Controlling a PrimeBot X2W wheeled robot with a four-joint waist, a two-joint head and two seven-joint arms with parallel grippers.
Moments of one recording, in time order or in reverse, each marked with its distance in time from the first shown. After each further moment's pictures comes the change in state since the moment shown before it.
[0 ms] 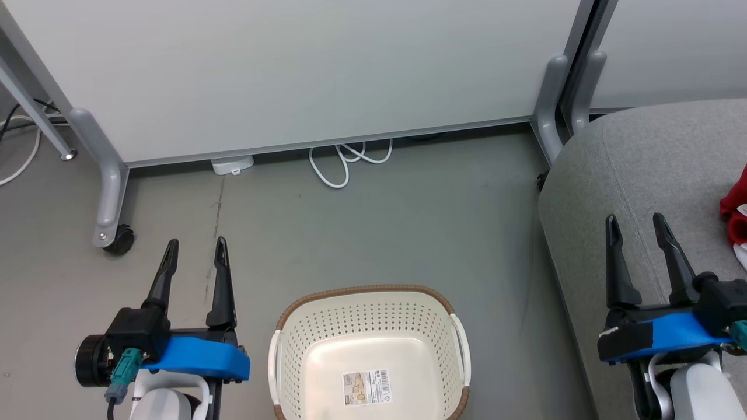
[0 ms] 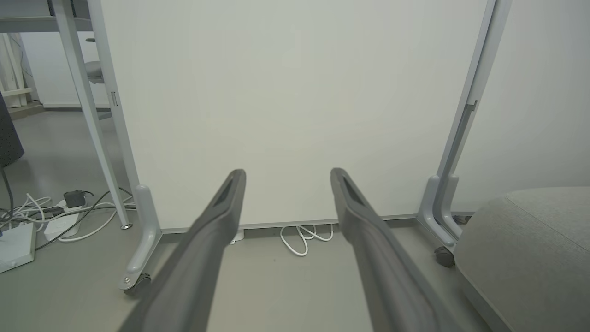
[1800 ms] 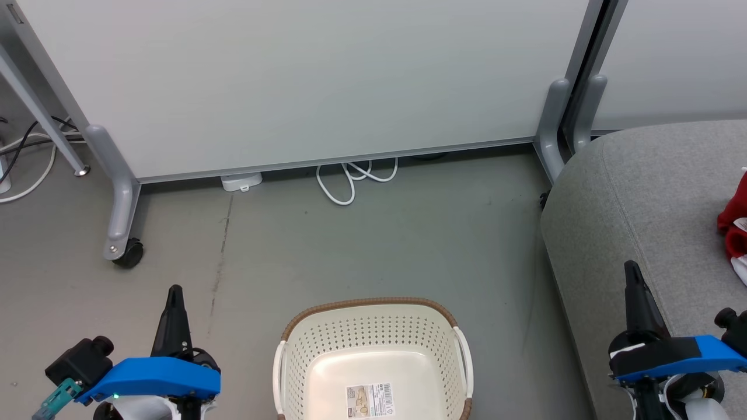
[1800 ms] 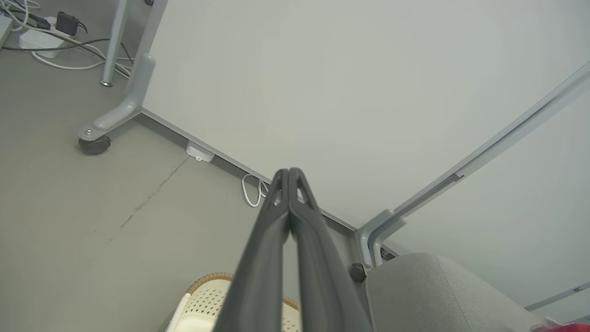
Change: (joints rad) left arm 0.072 -0.012 0.069 0.040 -0.554 -0.023 0.149; right arm 0.076 0.013 0.007 0.056 0.591 0.000 0.148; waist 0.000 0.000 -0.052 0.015
